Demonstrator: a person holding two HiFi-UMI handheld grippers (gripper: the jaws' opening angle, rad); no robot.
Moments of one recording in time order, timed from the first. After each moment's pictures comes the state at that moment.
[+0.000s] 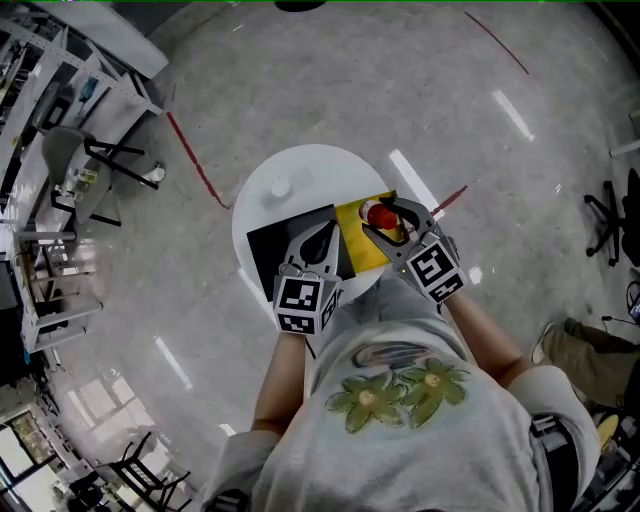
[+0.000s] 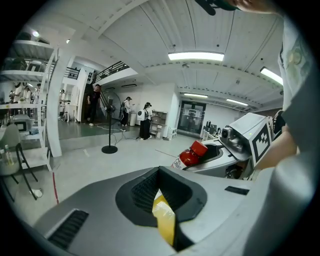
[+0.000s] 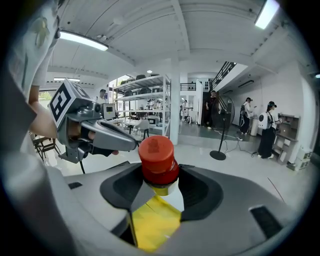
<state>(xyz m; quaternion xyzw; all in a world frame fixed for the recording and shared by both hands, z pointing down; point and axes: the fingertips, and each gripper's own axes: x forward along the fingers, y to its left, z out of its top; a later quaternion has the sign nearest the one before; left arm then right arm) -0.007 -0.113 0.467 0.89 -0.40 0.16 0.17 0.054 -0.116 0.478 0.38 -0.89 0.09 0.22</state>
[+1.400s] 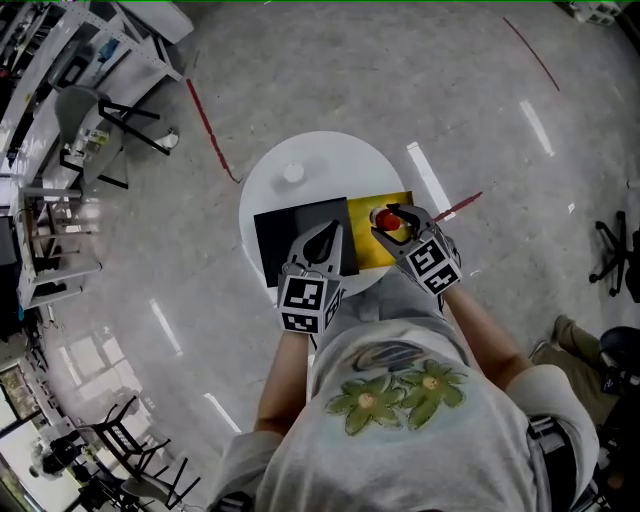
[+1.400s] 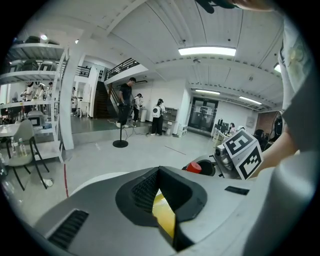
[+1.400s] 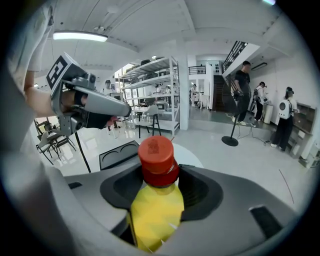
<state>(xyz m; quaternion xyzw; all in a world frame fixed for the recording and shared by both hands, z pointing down) -0.028 -0.121 0.493 0.85 -0.45 0.18 0.20 0.047 -0.122 0.570 0.31 -0.89 0.14 0.29</state>
